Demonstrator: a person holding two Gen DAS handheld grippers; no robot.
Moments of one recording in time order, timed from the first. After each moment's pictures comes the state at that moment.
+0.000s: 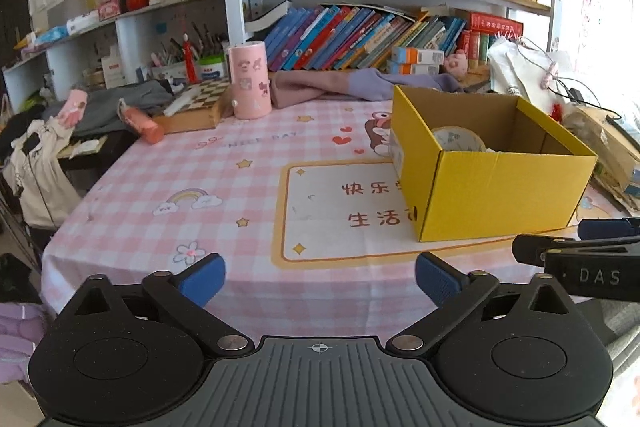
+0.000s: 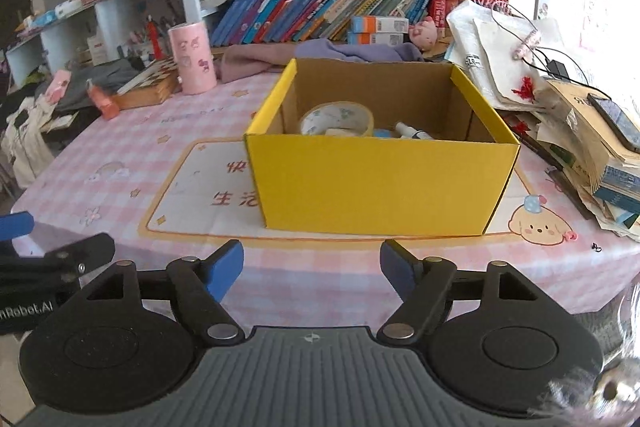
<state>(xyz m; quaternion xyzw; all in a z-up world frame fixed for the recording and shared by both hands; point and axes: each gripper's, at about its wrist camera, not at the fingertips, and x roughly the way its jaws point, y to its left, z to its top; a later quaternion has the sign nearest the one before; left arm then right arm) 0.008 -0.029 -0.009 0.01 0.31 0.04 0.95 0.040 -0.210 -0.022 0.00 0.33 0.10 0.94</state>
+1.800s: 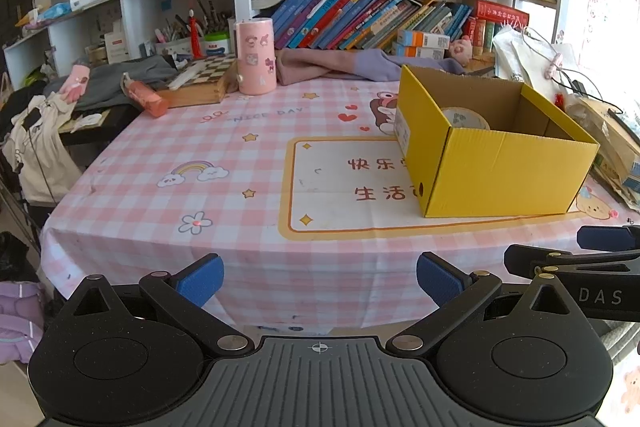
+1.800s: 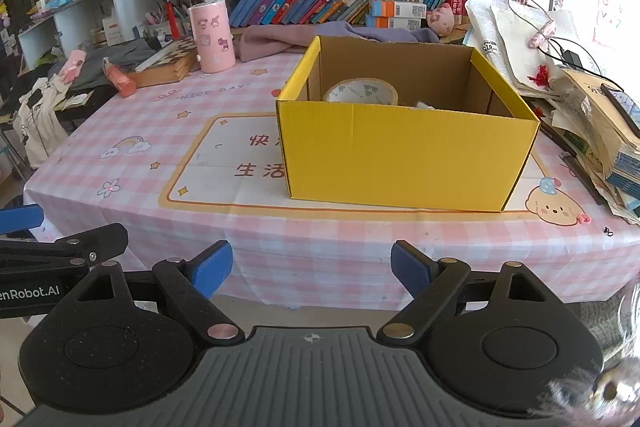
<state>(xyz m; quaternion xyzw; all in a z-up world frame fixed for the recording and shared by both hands) -0.003 -0.018 -0.019 -0.01 0.34 0.03 0.94 0.023 -0.197 -0.031 -0.01 0.35 0.12 0.93</state>
